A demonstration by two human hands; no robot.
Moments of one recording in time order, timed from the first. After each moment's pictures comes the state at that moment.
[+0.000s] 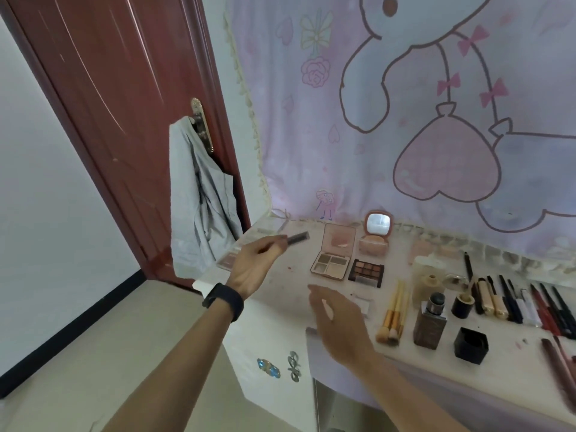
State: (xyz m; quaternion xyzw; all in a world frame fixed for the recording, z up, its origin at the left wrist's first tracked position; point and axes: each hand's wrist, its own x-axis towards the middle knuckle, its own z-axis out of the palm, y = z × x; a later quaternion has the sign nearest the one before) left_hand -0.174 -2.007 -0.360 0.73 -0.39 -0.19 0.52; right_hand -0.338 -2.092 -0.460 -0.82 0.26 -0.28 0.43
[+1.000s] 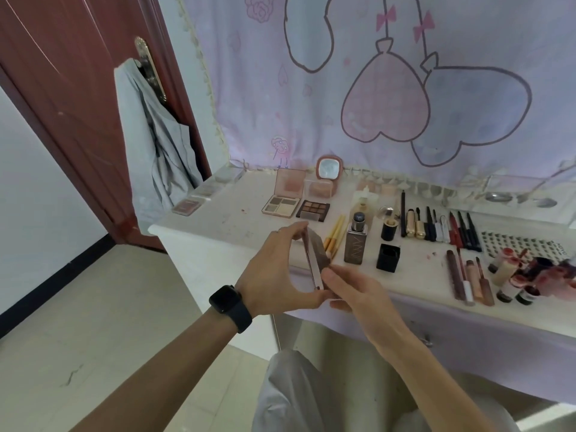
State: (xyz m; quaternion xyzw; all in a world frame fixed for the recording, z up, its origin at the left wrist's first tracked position) left_hand -0.336 -1.994 -0.425 0.72 -0.60 -0.08 0.34; right_hand -0.508 -2.081 -0.459 -0.63 0.28 -0.24 0.68
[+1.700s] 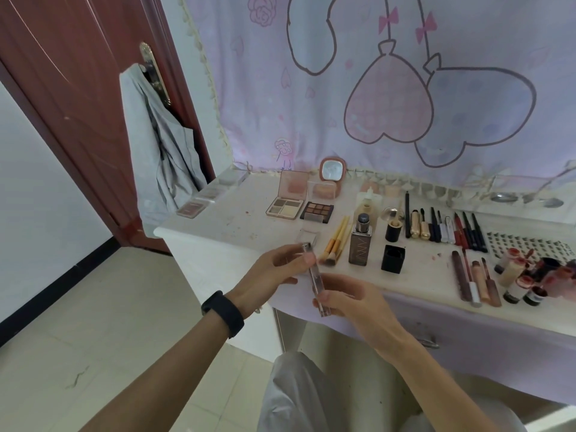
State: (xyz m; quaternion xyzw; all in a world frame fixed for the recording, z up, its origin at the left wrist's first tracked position) left_hand -0.336 -1.984 -0.411 0.68 -0.42 -0.37 0.48; right_hand -0.503 -2.077 -0.461 -0.67 0.22 -0.19 0.68
